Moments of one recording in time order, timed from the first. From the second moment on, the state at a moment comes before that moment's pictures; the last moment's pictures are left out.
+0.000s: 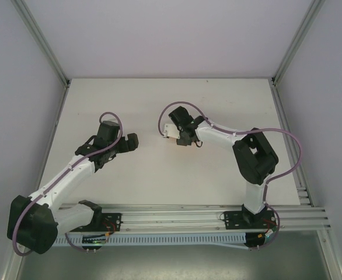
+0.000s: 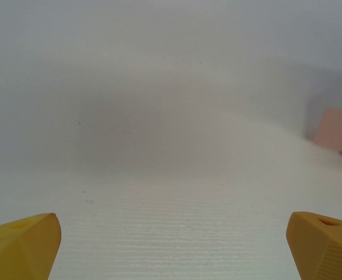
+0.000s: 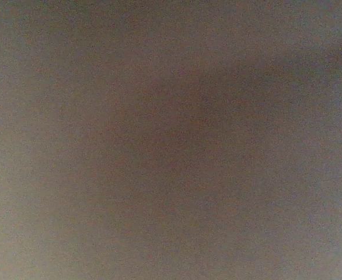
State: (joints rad) left arm -0.40 1.12 0.73 -0.44 -0.11 -0.51; right arm 0.73 1.87 1.29 -0.47 0.25 -0.81
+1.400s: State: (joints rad) left arm -0.35 1.07 0.70 -0.37 -0.15 -0.47; right arm 0.61 1.40 0.93 -0.32 0.07 -0.47
